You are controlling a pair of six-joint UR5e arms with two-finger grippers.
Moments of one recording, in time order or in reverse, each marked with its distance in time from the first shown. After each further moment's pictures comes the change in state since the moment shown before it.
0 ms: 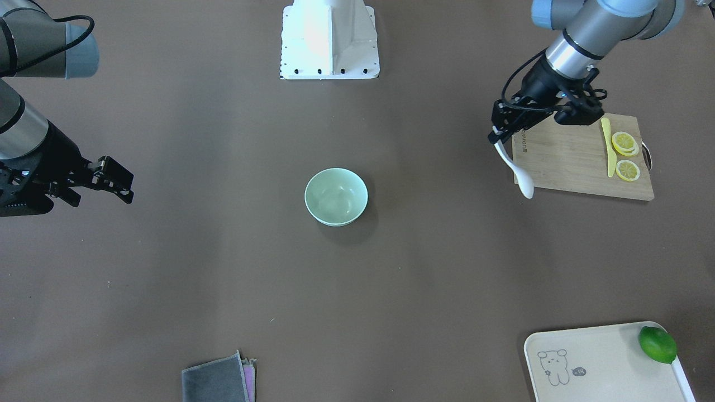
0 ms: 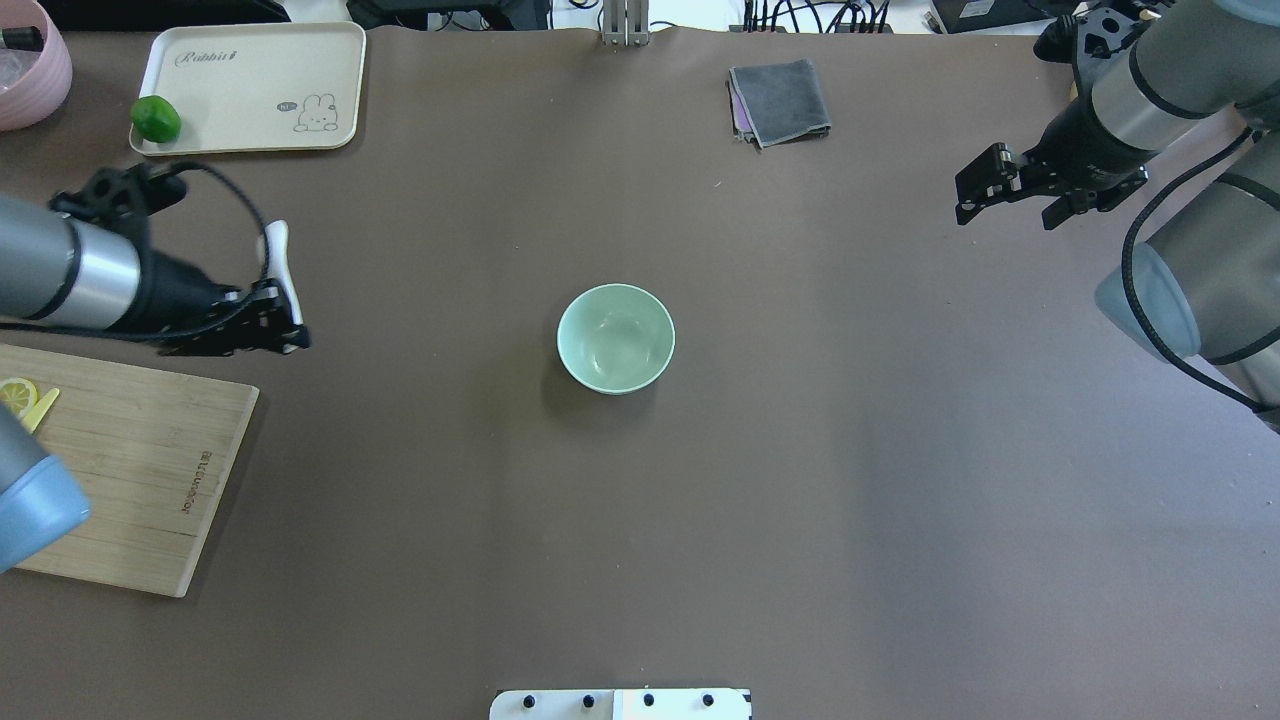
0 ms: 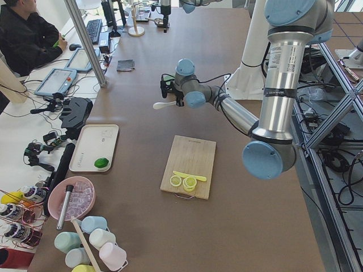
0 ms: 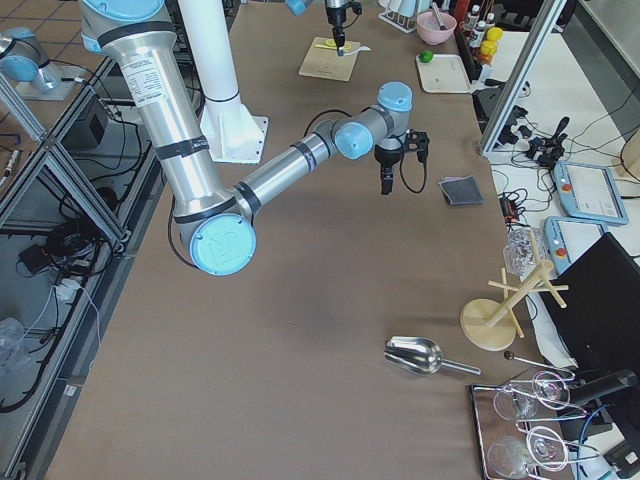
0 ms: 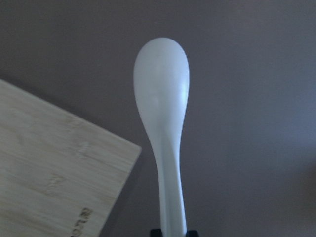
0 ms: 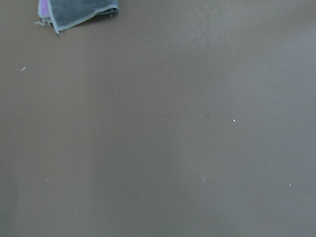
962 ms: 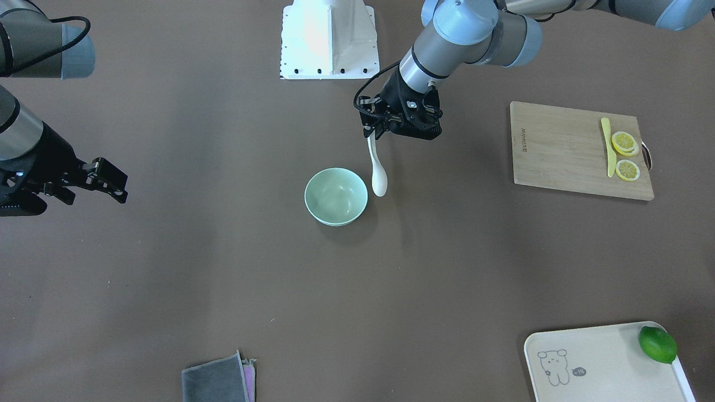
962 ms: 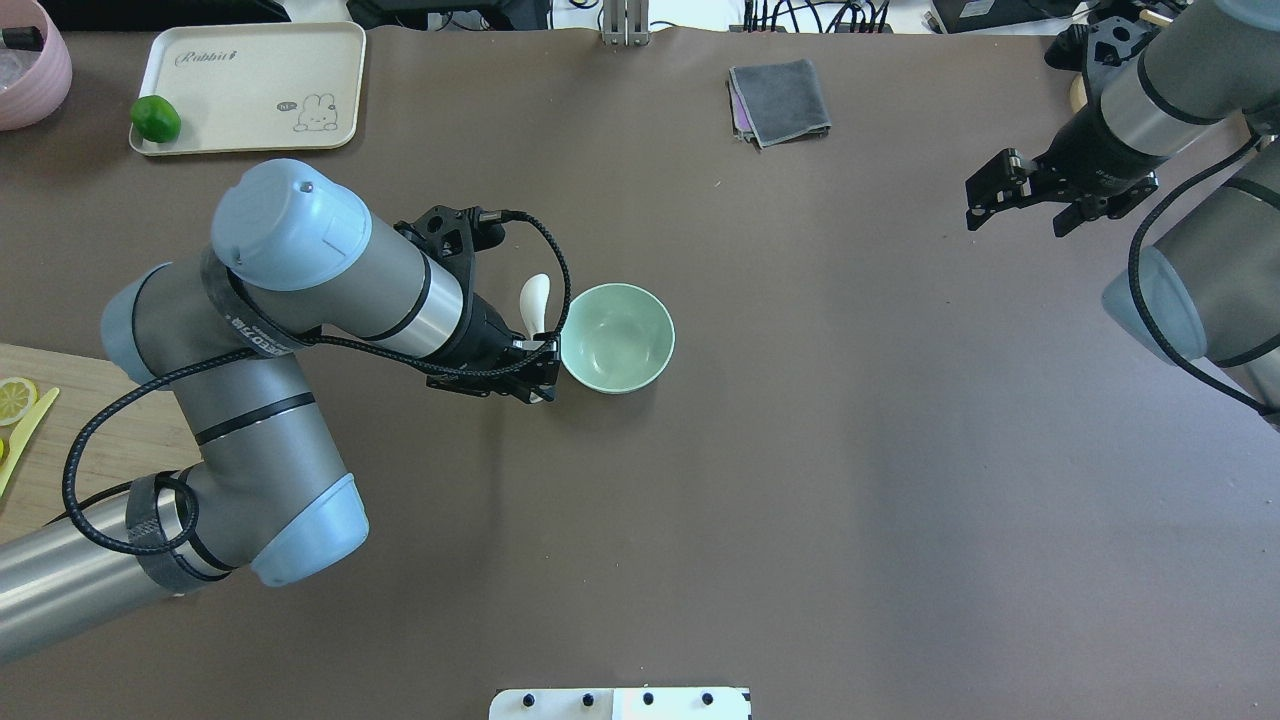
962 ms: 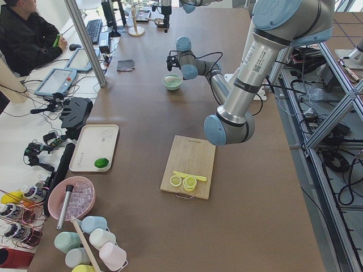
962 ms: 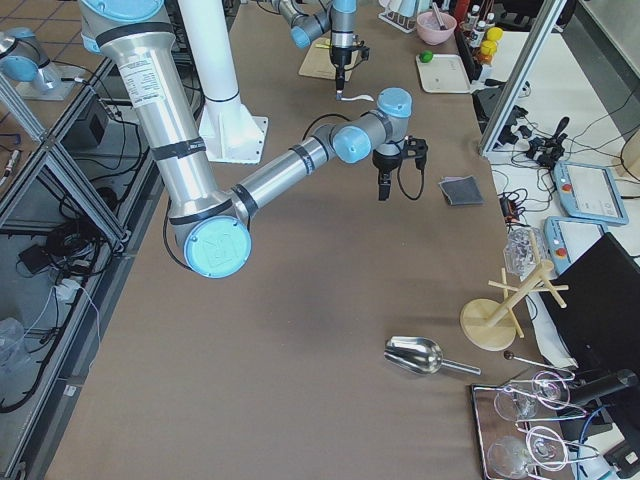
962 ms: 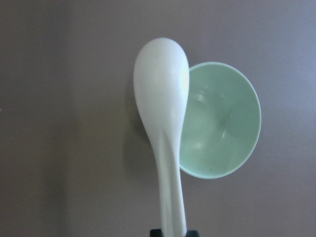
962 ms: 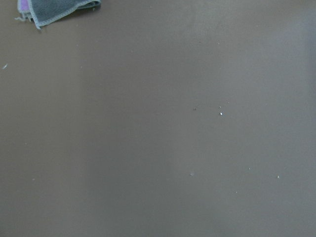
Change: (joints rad) left arm 0.218 -0.347 0.175 0.104 0.003 0.033; right arm 0.004 -0.012 0.000 -0.015 0.001 0.005
